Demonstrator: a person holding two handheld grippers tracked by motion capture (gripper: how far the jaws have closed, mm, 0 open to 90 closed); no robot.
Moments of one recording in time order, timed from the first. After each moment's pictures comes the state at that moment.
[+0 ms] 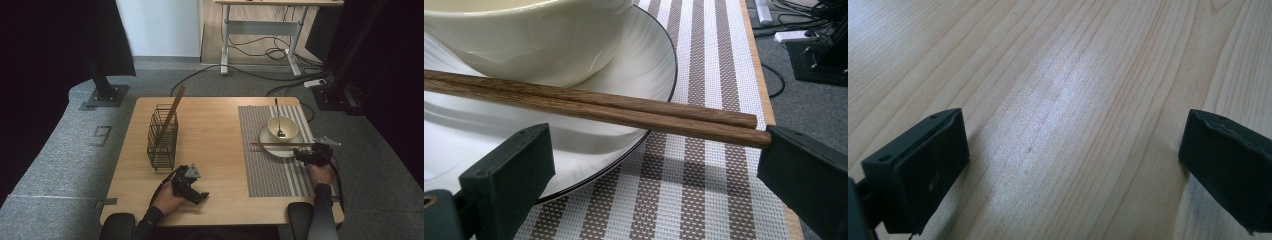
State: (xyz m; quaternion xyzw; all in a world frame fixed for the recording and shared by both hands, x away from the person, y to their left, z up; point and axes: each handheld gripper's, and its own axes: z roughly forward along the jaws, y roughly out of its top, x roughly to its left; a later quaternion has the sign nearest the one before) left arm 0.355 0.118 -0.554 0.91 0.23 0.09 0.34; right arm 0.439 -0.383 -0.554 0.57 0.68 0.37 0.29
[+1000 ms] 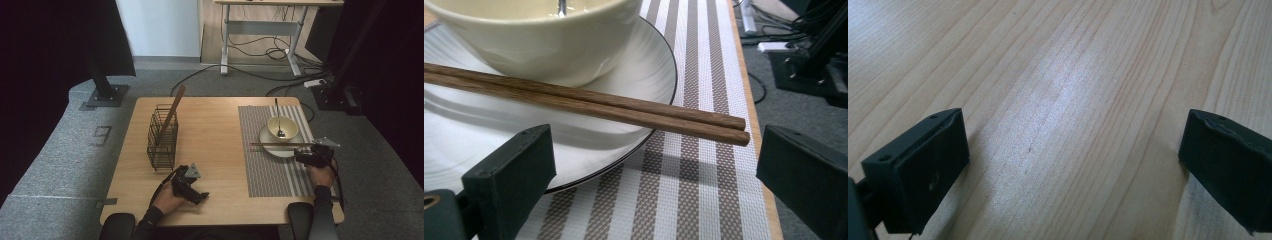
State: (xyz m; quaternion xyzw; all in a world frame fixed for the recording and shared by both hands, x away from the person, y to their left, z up) left arm 0.355 0.118 -0.554 0.91 0.23 0.09 0.34; right arm 0.424 -0.372 -0.541 0.56 0.68 0.35 0.32
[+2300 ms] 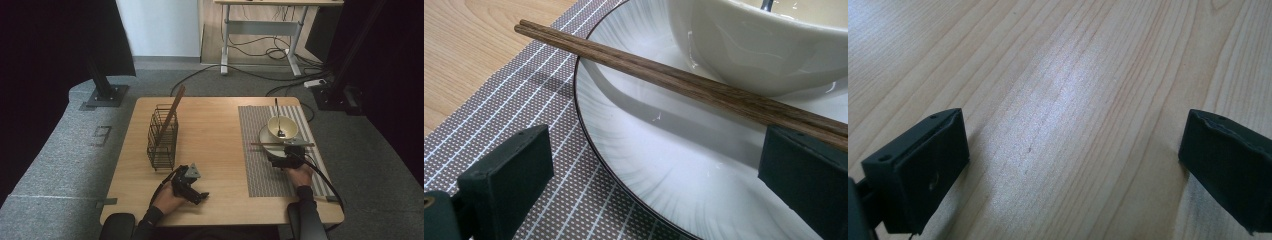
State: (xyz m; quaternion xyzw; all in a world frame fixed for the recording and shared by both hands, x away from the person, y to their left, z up) left arm 0.355 0.118 -0.554 0.91 0.23 0.09 0.34; right arm 0.433 -0.295 -0.549 0.48 0.76 0.37 0.23
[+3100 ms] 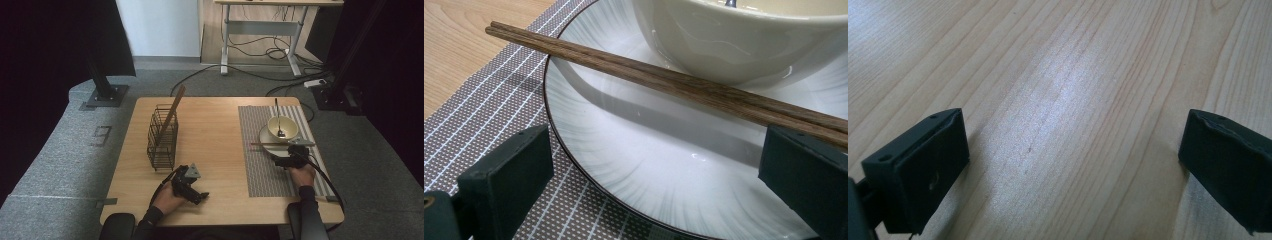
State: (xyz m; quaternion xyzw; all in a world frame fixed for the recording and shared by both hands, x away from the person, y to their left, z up) left arm 0.355 0.118 -0.554 0.91 0.23 0.09 0.34; right arm 0.433 -0.306 -0.549 0.50 0.75 0.37 0.24
